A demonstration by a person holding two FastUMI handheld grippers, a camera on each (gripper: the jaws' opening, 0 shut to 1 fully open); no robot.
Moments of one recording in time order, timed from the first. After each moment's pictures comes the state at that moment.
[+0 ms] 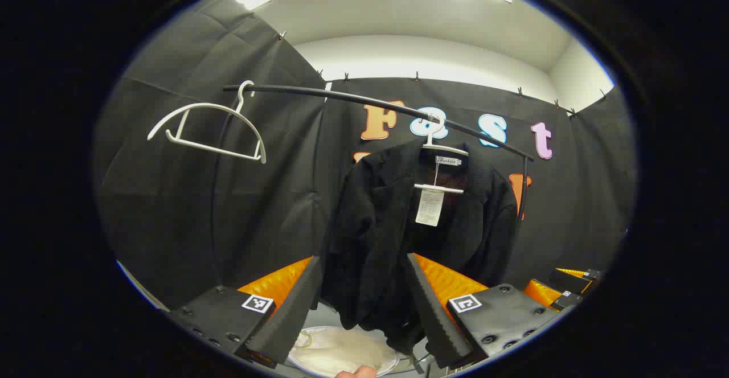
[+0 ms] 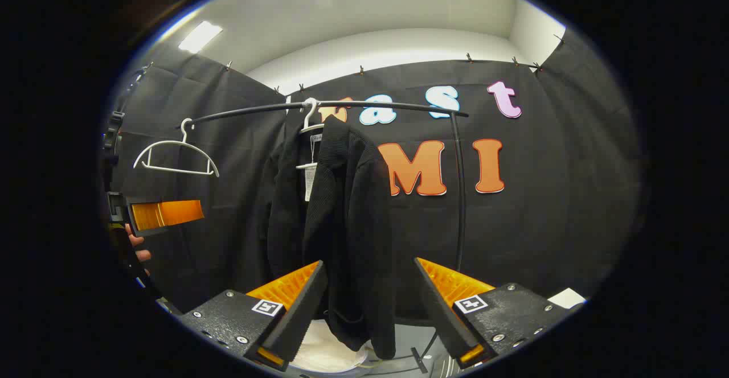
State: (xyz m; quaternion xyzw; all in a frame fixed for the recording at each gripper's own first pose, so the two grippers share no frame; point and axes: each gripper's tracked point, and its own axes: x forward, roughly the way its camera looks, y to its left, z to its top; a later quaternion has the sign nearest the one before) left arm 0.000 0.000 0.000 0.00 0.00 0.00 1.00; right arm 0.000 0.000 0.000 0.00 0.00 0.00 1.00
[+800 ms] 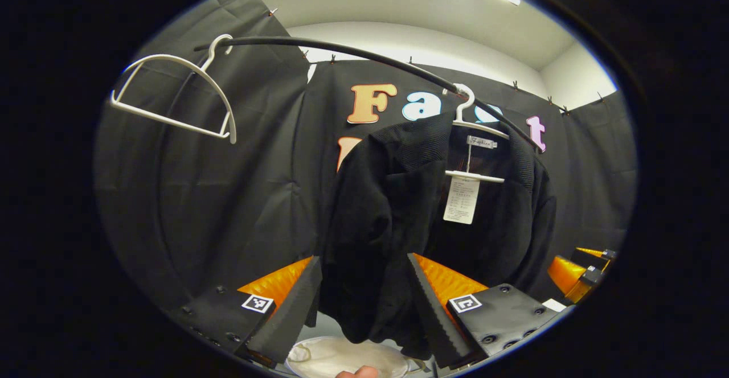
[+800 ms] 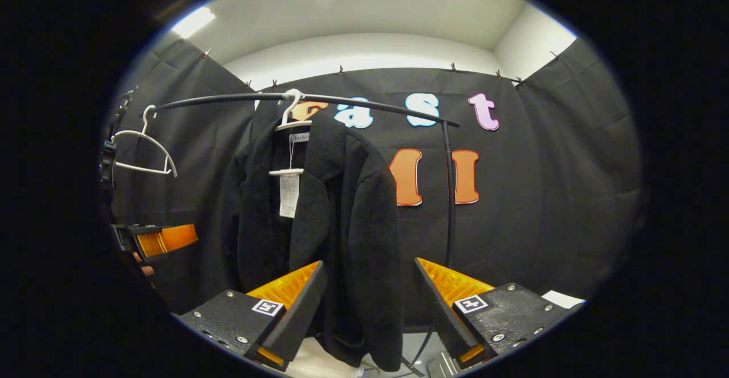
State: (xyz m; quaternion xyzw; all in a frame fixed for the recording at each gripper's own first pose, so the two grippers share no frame) left arm 0.124 0.047 -0.025 -0.01 0.03 -0.08 1.00; right arm 0.071 0.030 0.022 -0.02 -0.03 -0.12 0.99
